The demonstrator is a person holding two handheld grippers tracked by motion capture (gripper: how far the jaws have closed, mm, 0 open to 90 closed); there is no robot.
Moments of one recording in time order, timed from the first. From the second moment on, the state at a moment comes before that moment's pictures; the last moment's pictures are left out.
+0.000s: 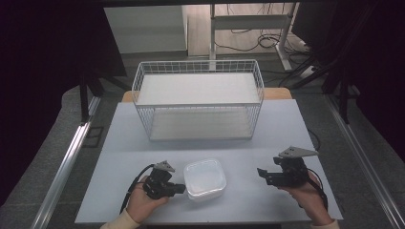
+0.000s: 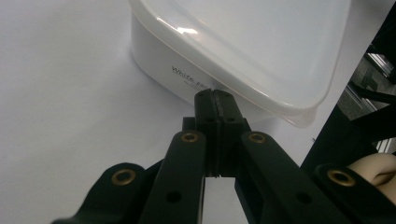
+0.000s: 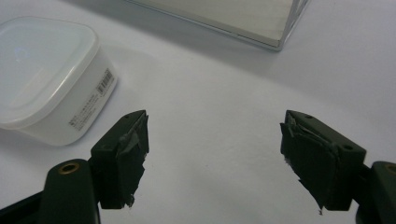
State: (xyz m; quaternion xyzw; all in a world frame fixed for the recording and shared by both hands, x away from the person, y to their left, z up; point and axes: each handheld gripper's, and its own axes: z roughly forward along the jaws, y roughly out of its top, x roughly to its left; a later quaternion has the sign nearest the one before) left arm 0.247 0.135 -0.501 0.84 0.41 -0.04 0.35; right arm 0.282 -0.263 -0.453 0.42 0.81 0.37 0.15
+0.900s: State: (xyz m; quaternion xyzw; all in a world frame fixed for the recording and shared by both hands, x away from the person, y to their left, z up) left arm 0.260 0.192 -0.486 0.77 0.49 0.07 0.40; right arm 0.254 -0.216 -0.465 0.30 0.89 0.32 0.09
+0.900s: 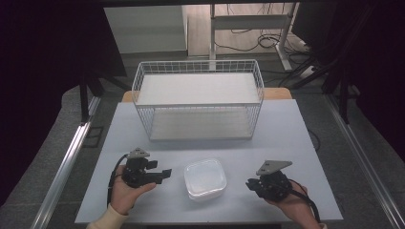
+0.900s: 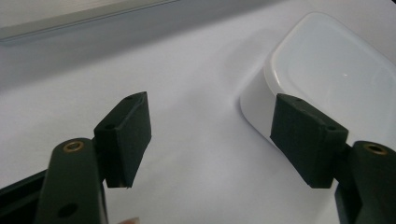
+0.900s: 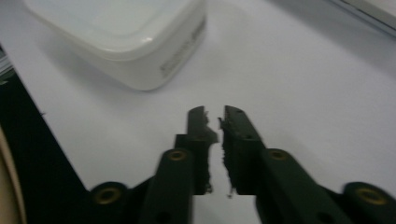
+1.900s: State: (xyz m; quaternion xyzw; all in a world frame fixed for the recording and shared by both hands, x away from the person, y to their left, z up) left arm 0.262 0.212 -0.480 0.75 0.51 0.08 0.42; right arm 0.282 -0.134 -0.485 0.28 0.91 0.30 0.06
